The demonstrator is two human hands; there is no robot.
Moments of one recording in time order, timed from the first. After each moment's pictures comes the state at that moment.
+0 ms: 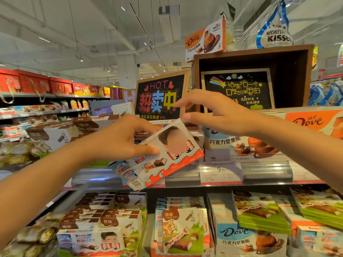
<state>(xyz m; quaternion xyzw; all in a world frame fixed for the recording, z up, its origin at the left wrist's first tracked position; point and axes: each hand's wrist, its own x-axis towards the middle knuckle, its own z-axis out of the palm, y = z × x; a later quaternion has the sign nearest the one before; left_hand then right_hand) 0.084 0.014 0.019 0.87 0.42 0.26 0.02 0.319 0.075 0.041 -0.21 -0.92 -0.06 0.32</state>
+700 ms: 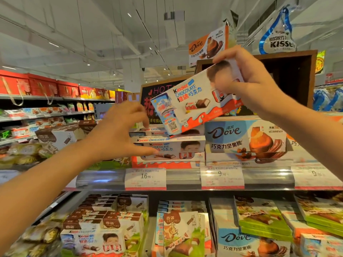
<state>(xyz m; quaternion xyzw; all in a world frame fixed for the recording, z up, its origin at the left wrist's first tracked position) 0.063 0.024 0.020 0.80 0.45 0.26 -0.29 0.350 0.073 0.071 -0.11 -0.83 0.09 0.53</state>
